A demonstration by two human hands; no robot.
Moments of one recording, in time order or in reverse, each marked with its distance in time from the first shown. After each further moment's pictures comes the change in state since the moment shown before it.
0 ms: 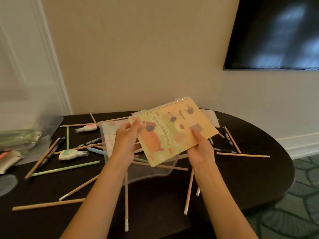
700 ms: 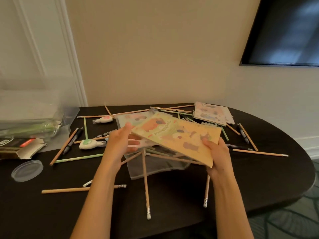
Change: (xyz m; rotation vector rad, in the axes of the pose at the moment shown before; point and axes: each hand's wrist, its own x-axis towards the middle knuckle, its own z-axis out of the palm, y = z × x) left_hand 0.003 -0.008 -0.079 0.287 0.055 -0.028; right_hand -0.027 0.018 -0.016 -0.597 0.044 -0.035
